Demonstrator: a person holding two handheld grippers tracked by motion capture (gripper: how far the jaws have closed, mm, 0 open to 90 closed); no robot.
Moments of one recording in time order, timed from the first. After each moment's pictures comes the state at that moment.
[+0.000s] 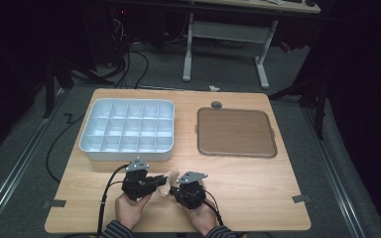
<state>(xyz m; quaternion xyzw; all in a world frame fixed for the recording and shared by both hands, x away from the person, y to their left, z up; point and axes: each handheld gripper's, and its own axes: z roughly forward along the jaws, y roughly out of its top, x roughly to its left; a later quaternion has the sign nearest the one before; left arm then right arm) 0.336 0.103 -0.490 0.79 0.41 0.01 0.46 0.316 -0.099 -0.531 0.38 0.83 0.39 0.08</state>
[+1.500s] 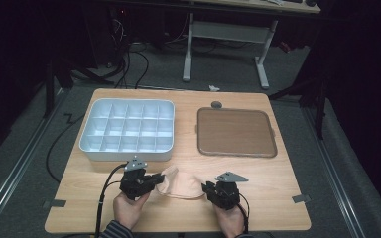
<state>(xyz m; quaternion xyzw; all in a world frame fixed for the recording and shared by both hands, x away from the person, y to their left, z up) 0.334 0.106 -0.485 0.78 0.42 0.03 0.46 0.301 -0.191 -0.525 0.51 0.76 0.38 0.13</state>
